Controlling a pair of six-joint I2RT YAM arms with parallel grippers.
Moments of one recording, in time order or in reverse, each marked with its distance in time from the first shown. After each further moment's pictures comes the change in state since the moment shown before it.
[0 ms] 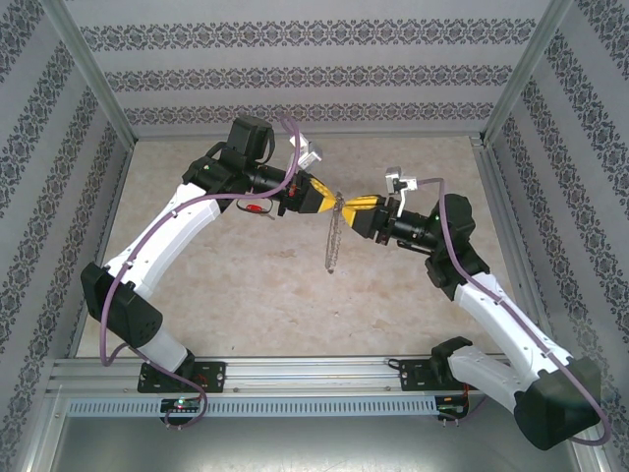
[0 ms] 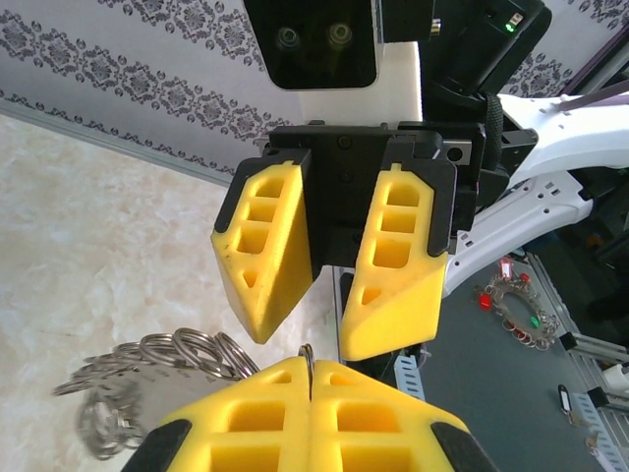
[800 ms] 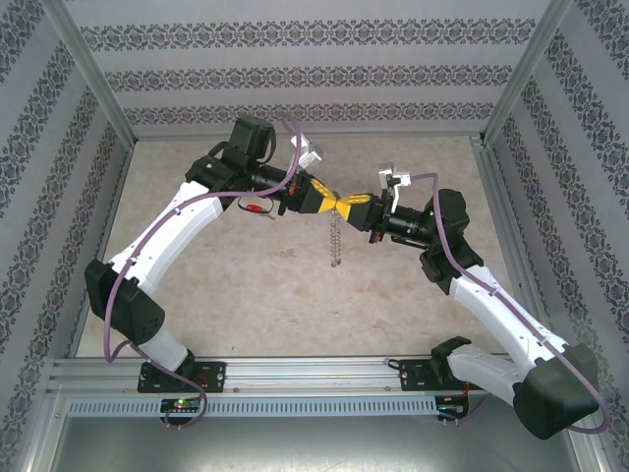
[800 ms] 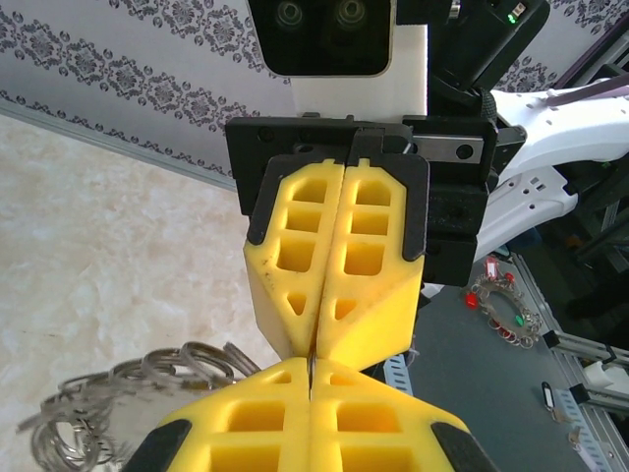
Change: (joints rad) left arm 0.005 0.021 0.001 0.001 0.037 -0.002; right arm 0.027 0.055 0.031 0.053 -0.013 0.000
